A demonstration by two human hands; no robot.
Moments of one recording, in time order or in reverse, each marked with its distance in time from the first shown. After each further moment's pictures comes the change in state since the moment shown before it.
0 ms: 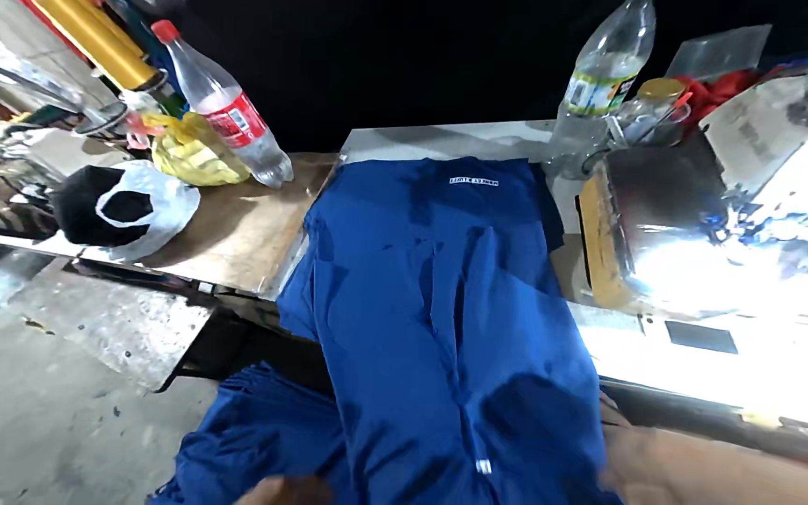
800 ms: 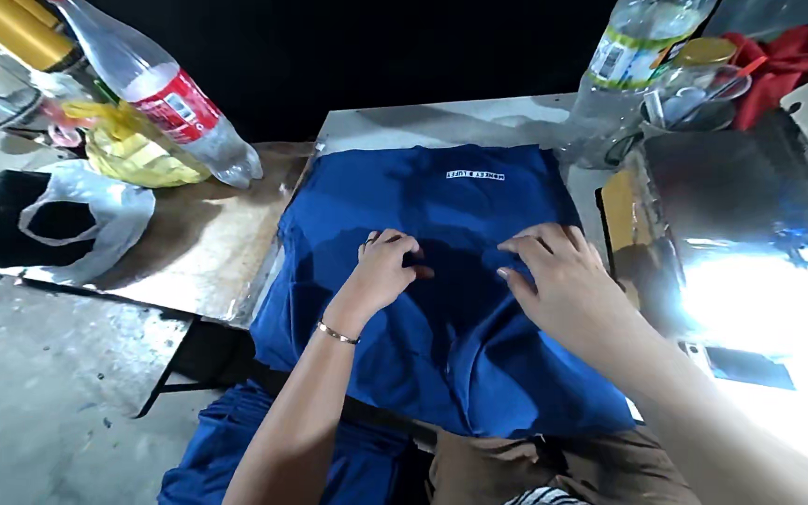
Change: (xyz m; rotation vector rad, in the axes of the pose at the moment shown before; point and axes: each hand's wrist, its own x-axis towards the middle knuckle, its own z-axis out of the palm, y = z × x) left_hand 0.276 0.132 -0.127 0.263 0.495 0.426; right_hand 0.165 0.010 -0.097 -0.401 1.023 0.044
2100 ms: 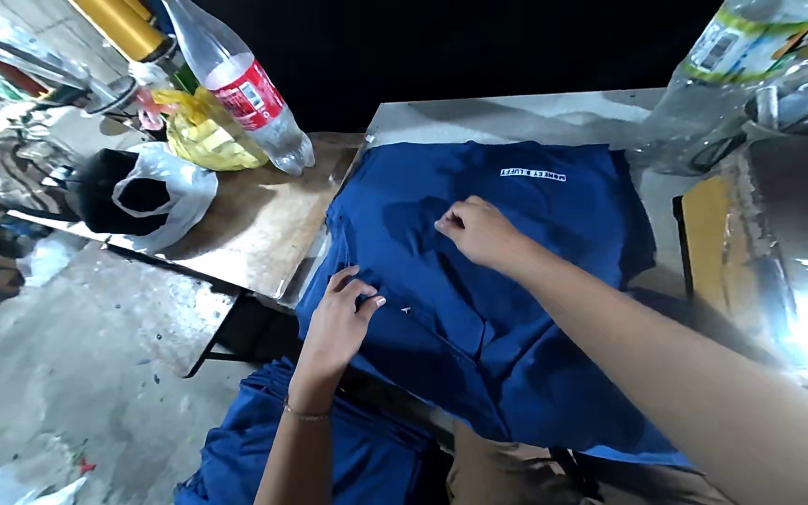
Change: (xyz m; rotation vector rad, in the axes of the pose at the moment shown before) left_hand -0.124 -0.031 -0.027 0.055 0.239 -0.364; right_hand 0.131 -0.065 0.059 0.430 -0.454 0.172
